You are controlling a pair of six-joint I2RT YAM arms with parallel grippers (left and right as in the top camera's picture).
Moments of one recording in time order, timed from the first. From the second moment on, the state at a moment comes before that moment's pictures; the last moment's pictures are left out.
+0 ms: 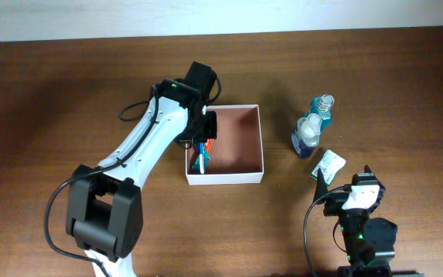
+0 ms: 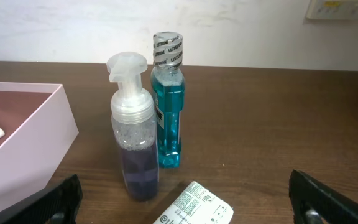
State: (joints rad) left arm -0.44 1.96 1.63 -1.05 0.05 -0.41; right arm 0.00 0.10 0.01 -0.07 0.00 -0.03
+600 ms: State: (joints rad) left arm -0.49 1.96 1.63 -1.03 -0.04 -0.46; right arm 0.00 0.10 0.01 -0.07 0.00 -0.03
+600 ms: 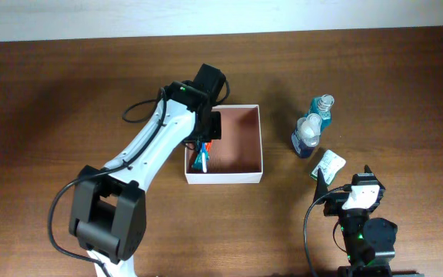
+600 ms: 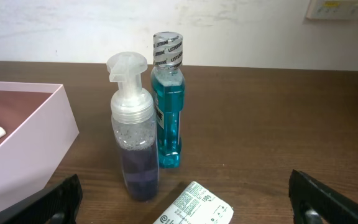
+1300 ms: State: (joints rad) left arm -0.50 1.96 1.59 -1.02 -0.10 -0.46; right arm 0.00 0.10 0.01 -0.07 0.00 -0.03
